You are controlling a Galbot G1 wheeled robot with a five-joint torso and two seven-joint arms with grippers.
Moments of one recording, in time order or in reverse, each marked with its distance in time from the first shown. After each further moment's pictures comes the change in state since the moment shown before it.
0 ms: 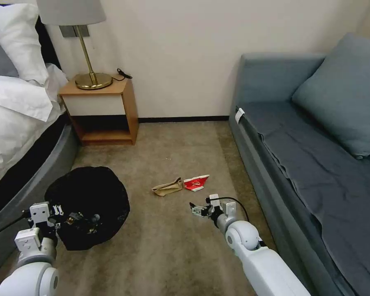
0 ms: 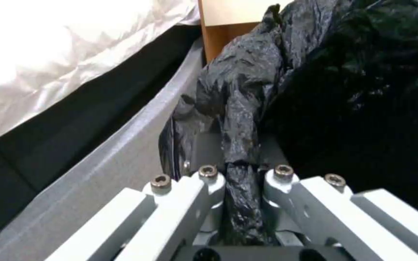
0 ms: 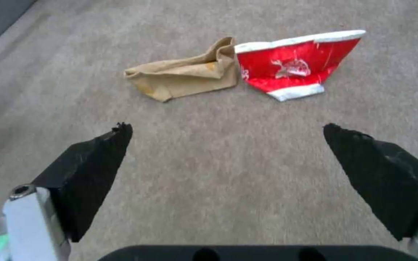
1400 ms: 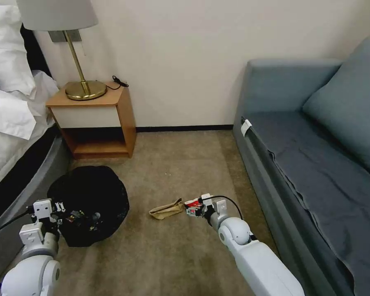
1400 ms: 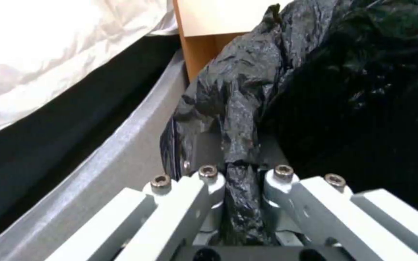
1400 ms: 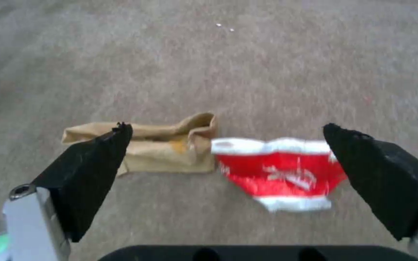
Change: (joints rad) left arm -0.068 0.035 0.008 0.081 -0.005 -0.002 0.015; right arm 0.100 0.009 -0.099 -0.112 -0.076 0.010 -0.034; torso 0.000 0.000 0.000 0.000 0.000
